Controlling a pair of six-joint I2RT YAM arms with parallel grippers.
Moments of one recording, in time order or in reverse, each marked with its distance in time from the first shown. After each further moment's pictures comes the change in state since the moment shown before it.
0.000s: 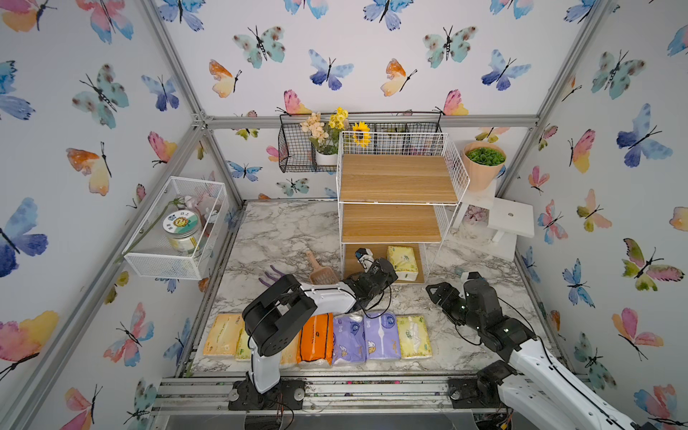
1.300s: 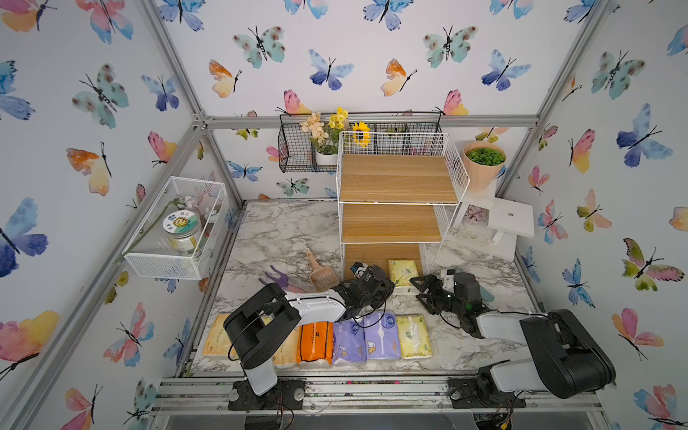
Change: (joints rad) left arm -0.027 -0.125 -0.120 -0.044 0.206 -0.235; right arm -0.169 0.674 -0.124 0.879 -0.418 0.135
